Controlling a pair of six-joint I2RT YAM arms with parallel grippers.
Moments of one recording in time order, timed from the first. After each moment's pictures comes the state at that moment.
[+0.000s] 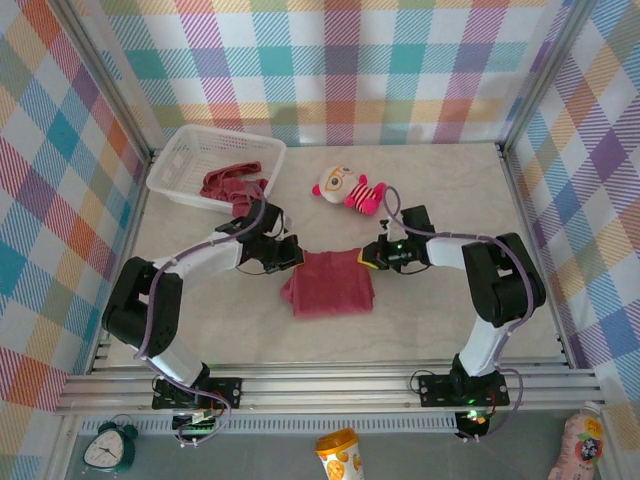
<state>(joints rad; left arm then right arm) -0.45 1.62 1.01 -0.42 0.42 -0.69 0.29 1.78 0.85 -0.05 -0.79 0.63</state>
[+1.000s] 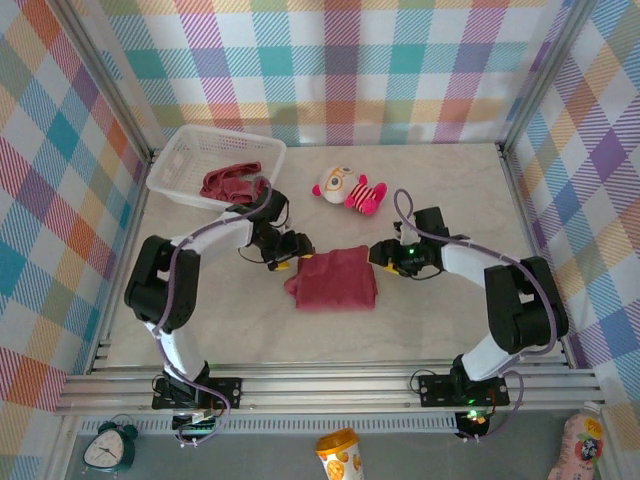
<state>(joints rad) -0.44 1.77 1.21 -0.67 0.39 -0.68 0.27 1.58 0.79 -0.26 -0.63 0.48</state>
